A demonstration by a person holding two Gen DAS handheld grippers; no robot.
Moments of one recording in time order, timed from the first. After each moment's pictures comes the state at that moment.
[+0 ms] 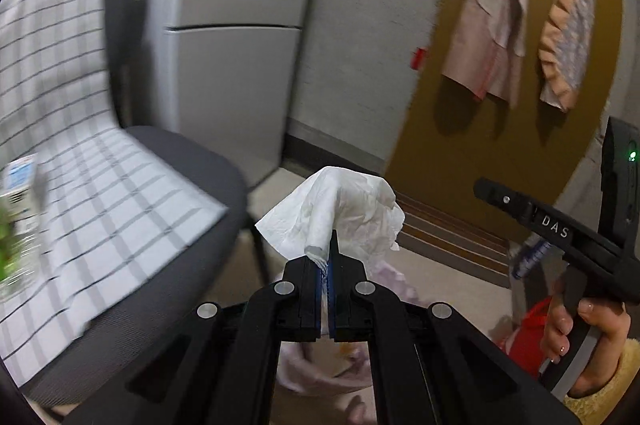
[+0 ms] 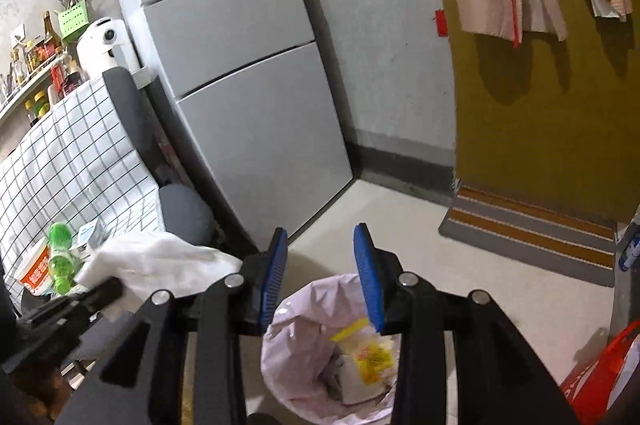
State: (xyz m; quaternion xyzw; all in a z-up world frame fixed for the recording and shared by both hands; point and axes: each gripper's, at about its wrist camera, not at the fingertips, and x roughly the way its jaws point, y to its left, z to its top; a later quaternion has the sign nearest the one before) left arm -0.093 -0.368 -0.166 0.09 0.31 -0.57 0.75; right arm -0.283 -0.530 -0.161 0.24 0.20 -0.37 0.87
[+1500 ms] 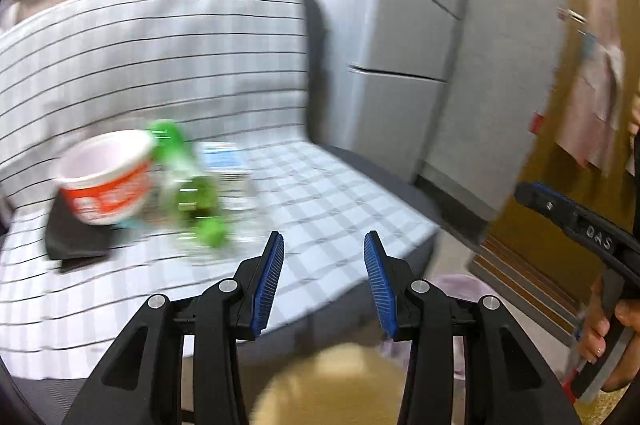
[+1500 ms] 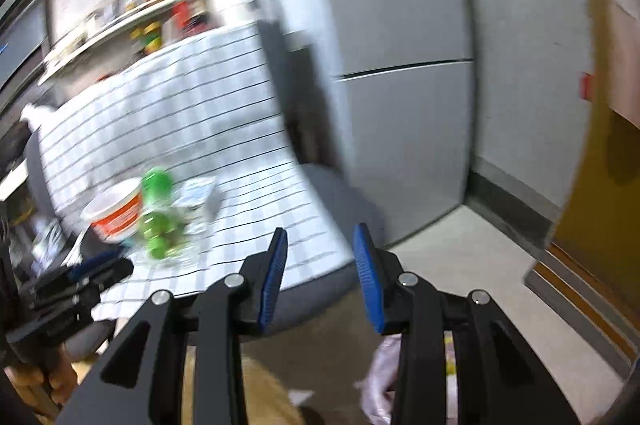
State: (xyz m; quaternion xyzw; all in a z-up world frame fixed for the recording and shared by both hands) left arm -0.012 -0.189 -0.126 0.04 0.29 -0.36 0.89; right arm -0.131 -0.399 -0.109 0.13 0.25 -0.16 0.95
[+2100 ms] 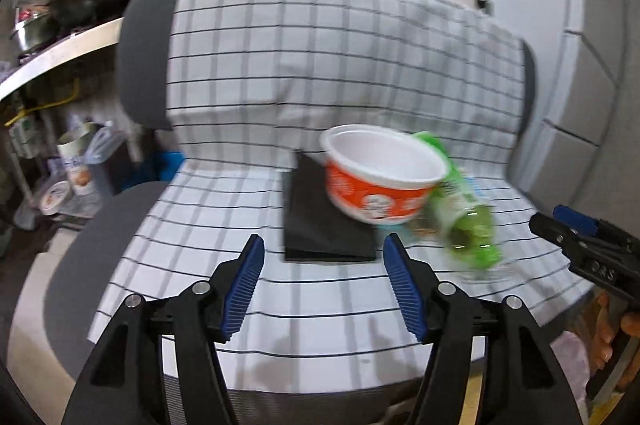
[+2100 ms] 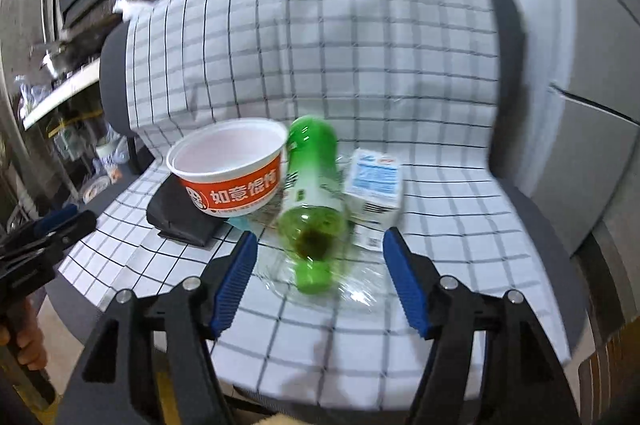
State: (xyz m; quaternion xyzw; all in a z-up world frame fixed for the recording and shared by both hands) left arm 0.071 -0.016 -0.124 -0.01 0.31 -0.11 0.94; right arm 0.064 -0.272 -0.131 0.03 0.34 0.03 0.94
